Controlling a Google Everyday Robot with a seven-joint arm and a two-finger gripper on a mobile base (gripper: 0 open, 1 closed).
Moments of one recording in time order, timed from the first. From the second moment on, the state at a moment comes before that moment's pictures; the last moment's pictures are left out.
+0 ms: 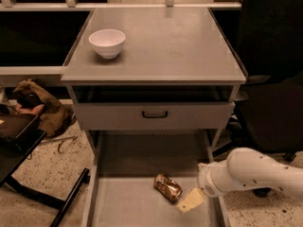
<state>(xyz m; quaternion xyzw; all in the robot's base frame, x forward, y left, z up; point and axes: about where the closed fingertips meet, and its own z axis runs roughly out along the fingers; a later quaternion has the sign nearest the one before) 0.431 -0.138 0.540 -0.44 0.86 0.17 0.21</state>
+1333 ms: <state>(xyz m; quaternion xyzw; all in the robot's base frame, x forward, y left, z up) 0.436 -0.060 0.481 -0.43 0.84 0.24 0.23</state>
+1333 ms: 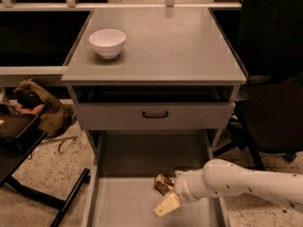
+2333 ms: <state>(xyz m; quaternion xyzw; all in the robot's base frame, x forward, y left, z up) 0.470 -0.010 0.441 -0.41 0.84 0.27 0.25</state>
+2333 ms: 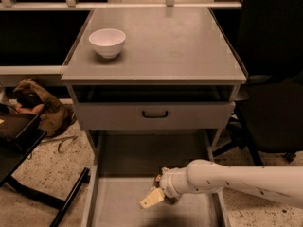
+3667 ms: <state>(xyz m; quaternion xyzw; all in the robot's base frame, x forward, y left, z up) 0.535 -0.062 0.406 -0.34 0.87 0.20 0.31</state>
